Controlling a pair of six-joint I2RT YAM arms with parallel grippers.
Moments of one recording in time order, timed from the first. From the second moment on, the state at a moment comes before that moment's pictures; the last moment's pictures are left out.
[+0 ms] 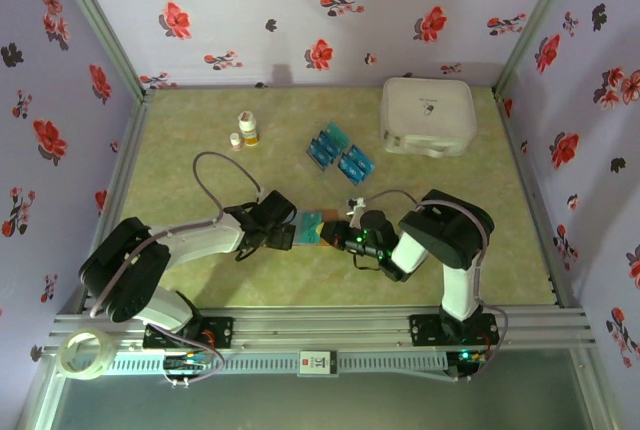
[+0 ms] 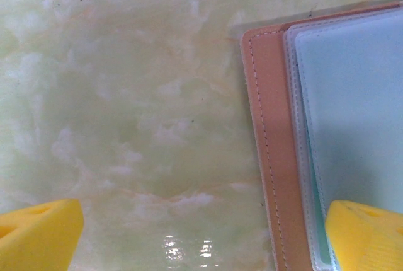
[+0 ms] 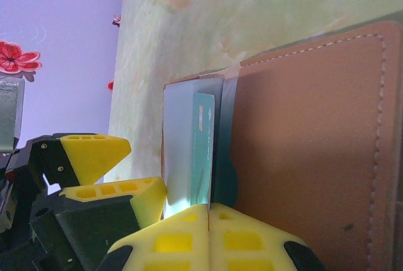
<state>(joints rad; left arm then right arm) -0.82 1.49 0.72 -0.44 -0.34 -0.52 0.80 1.91 0.36 1.18 -0.31 1.12</state>
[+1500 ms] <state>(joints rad) -0.70 1.40 0.76 -0.53 -0.28 -0.57 0.80 1.57 0.67 0.17 -0.20 0.85</state>
